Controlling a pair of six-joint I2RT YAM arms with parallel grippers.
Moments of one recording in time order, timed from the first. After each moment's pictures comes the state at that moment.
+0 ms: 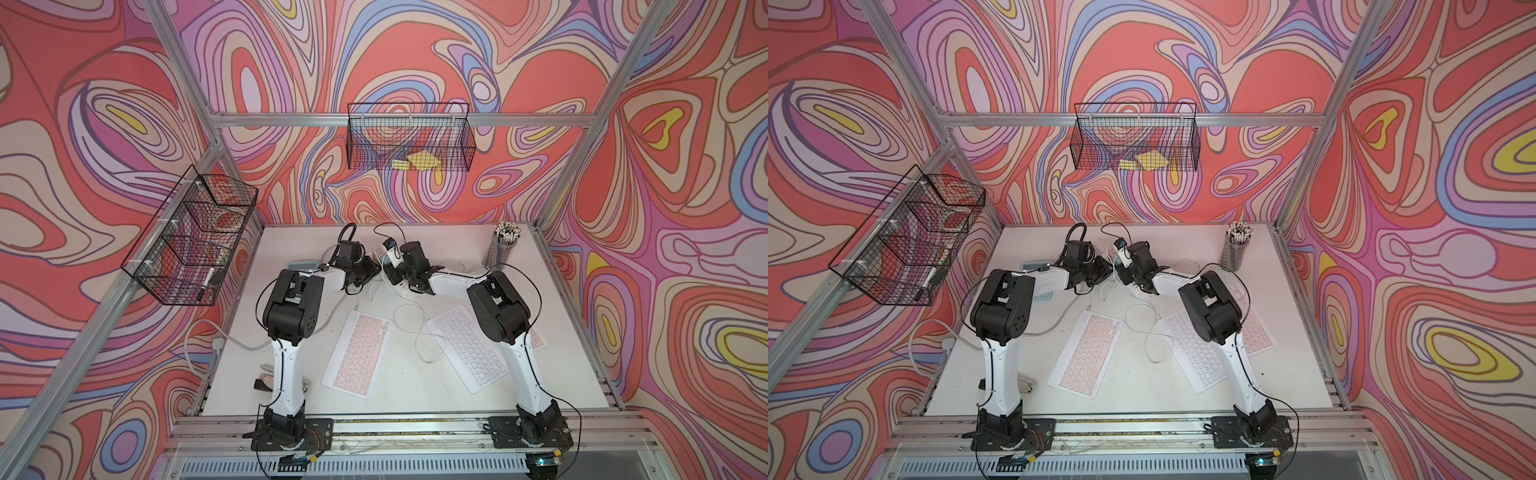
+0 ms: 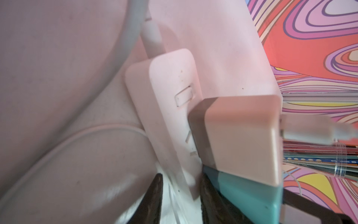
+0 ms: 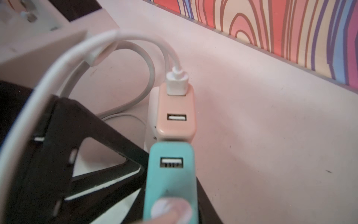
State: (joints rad) left arm -0.27 2.15 1.33 0.05 0.38 -0.89; right arm 0.59 2.32 1.62 0.13 -0.11 -0.10
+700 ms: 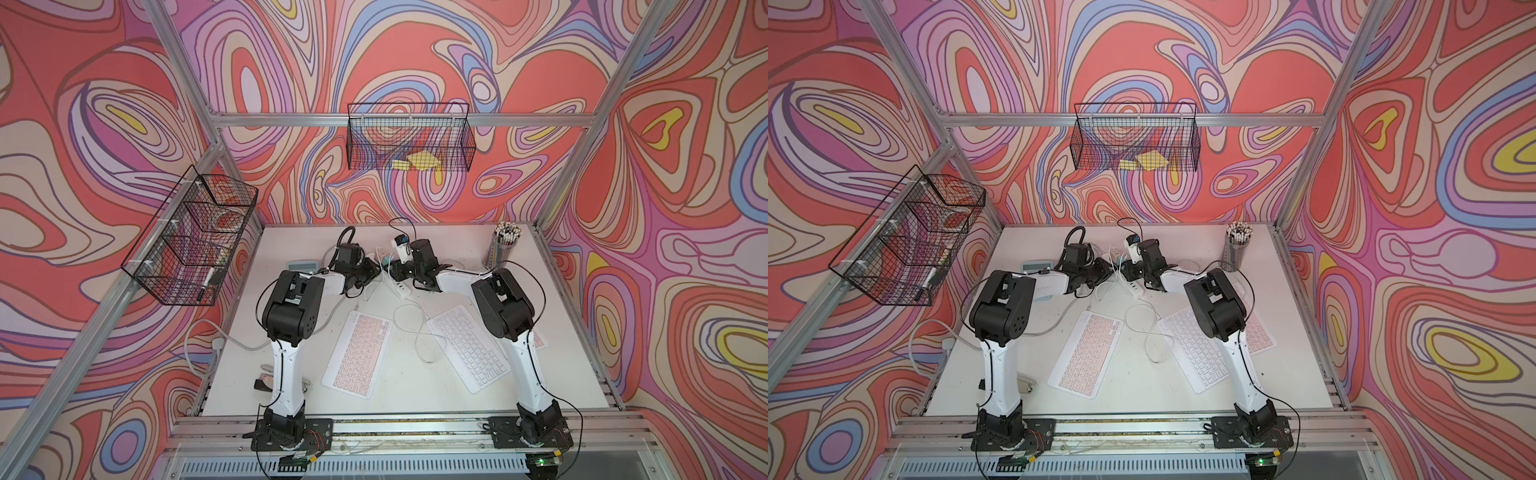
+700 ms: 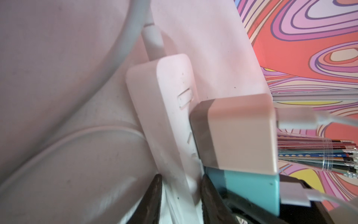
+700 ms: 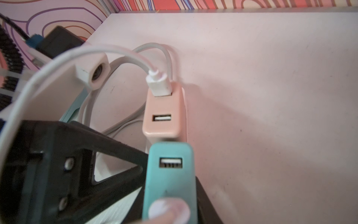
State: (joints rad) left arm -0.28 2.14 1.27 0.16 0.39 -0.92; right arm 0.51 2.32 1.59 0.17 -0.35 0.19
